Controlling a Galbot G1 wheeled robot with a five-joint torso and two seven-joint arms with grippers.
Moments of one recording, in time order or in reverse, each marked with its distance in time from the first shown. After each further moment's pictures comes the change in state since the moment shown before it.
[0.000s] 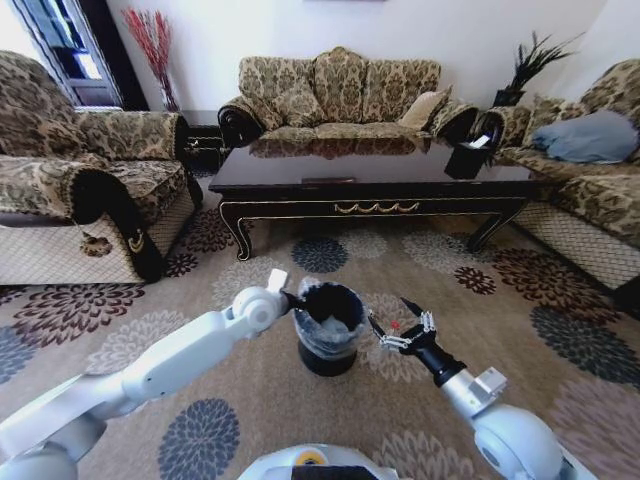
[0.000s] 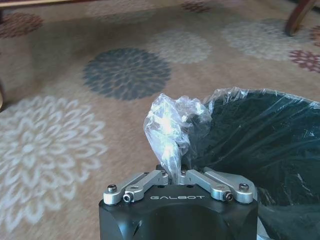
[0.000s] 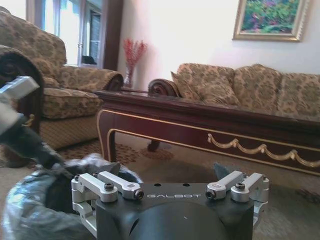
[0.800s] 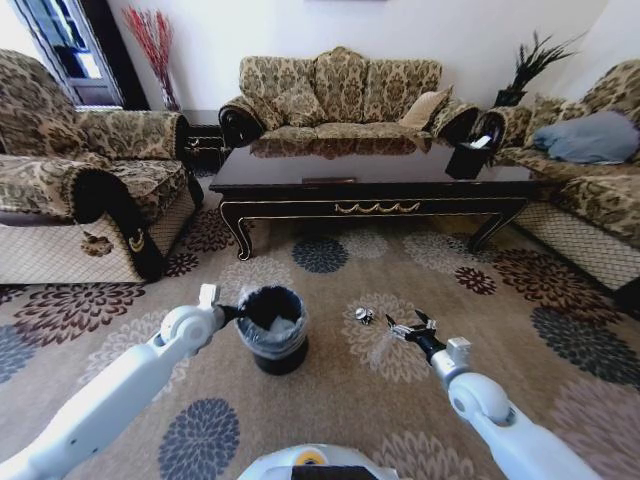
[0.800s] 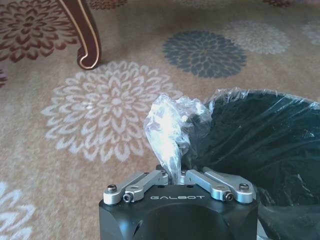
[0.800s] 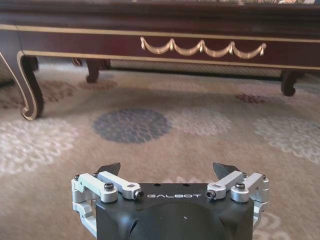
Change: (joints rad) left arm 0.479 0.154 -0.489 -0.063 0.146 -0.004 0.143; right arm 0.380 0.011 -0.261 -0.458 0.129 -0.164 0.155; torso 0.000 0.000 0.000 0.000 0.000
